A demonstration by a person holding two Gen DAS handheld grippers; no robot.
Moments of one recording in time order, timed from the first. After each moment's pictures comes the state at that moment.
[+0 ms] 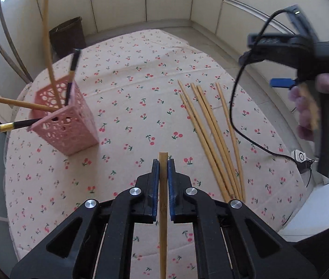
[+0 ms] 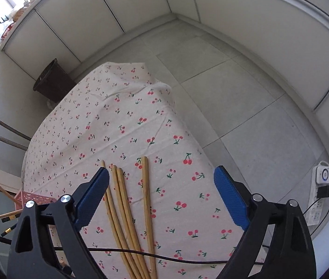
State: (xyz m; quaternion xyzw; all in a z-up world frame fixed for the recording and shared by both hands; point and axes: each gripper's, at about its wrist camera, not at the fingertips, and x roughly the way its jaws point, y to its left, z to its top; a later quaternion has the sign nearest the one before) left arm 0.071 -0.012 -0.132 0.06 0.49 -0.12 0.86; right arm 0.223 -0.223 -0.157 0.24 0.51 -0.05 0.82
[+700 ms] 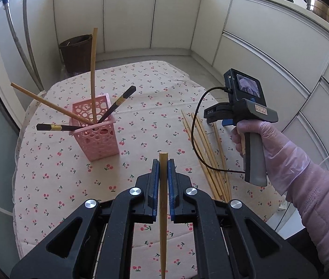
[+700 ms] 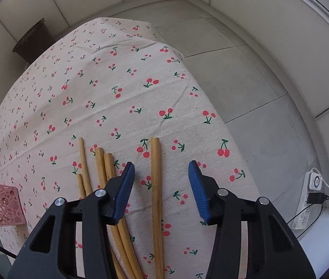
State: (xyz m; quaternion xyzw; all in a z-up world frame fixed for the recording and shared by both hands) left arm 0.029 0.027 -0.079 0.01 0.42 -0.13 0.90; right arm 0.258 -0.166 -0.210 0.13 0.56 -0.08 0.81
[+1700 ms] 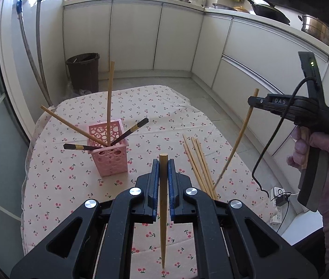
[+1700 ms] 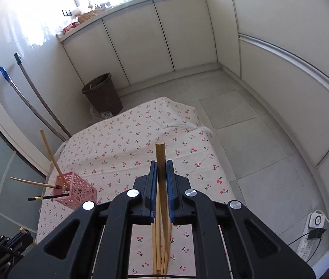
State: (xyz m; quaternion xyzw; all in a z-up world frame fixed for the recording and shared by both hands) left arm 0.011 0.048 -0.039 -0.02 0.37 -0.13 0.92; right arm 0.144 -0.180 -0.024 0.16 0.35 0.06 0.92
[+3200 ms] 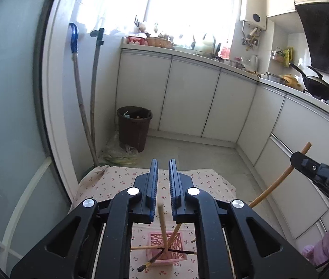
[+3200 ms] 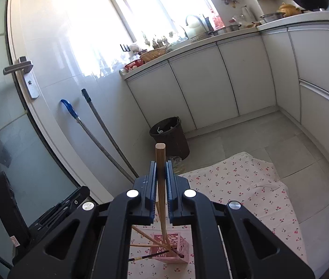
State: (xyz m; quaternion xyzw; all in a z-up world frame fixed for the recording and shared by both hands) left arm 0.099 0.135 0.073 -0.09 0.21 0.02 0.97; right arm 0.165 -0.059 0.096 0.18 0.23 0.19 0.94
